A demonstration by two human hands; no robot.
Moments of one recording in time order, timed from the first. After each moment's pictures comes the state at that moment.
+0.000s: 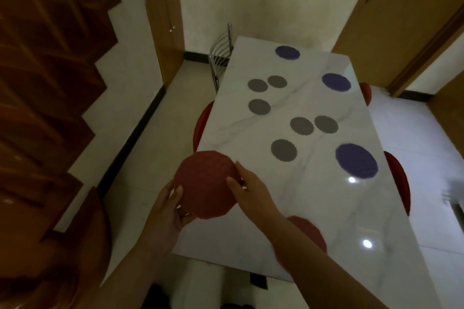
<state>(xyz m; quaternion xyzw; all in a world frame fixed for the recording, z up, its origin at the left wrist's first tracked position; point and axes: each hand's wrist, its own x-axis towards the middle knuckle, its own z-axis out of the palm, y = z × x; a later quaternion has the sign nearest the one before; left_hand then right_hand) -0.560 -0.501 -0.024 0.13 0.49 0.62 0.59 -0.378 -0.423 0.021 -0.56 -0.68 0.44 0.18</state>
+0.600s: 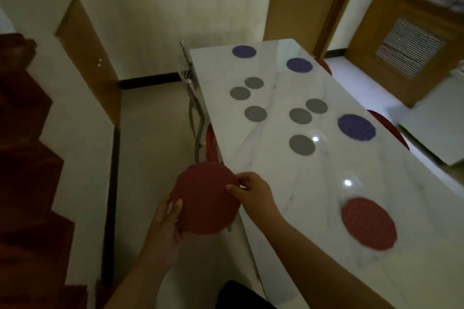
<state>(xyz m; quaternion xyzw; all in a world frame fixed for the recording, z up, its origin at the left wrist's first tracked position) -0.786 -0.371 -0.021 0.23 0.48 0.47 0.70 -0.585 -0.367 0.022 -0.68 -0.42 0.44 0.40</state>
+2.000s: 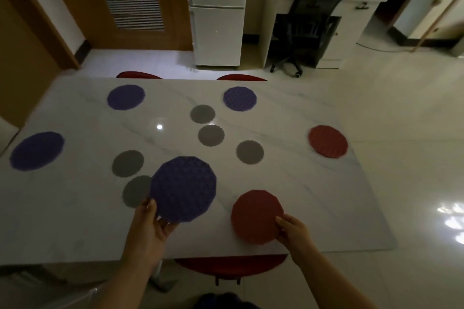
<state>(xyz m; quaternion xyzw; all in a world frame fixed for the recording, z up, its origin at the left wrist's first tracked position) -0.623 0.128 -0.015 0.43 0.30 0.00 0.85 -0.612 -0.185 -0.093 -0.58 0.37 0.15 0.71</state>
